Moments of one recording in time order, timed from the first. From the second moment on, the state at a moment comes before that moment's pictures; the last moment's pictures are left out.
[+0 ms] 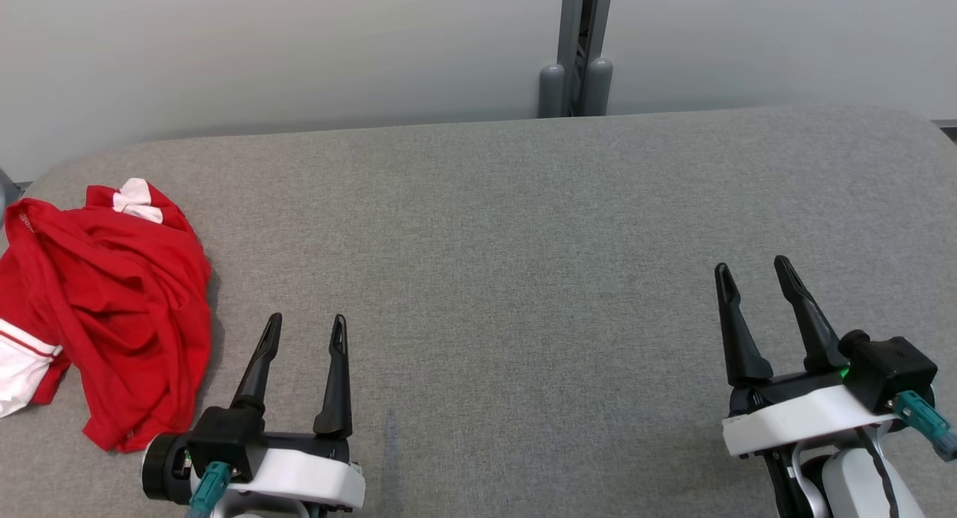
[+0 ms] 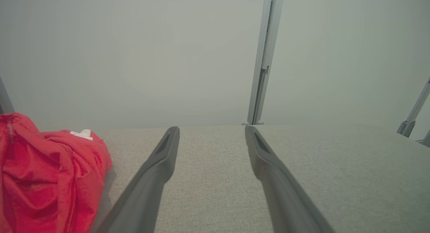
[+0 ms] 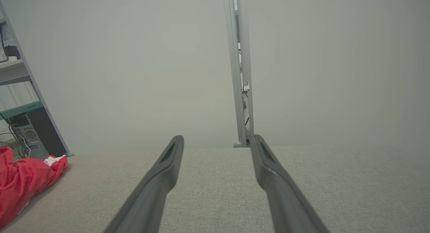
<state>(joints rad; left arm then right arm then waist) -0.03 0.05 -0.19 0.11 -0.19 0.11 -0.26 -0.17 -0.05 0.09 0.19 0.23 0.13 -0.26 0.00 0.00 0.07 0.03</state>
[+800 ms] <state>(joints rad) -0.01 0.05 -0.15 0.12 -0.20 0.11 -0.26 -0.15 -0.05 0.15 0.19 0.24 0.13 -0.26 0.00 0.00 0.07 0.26</state>
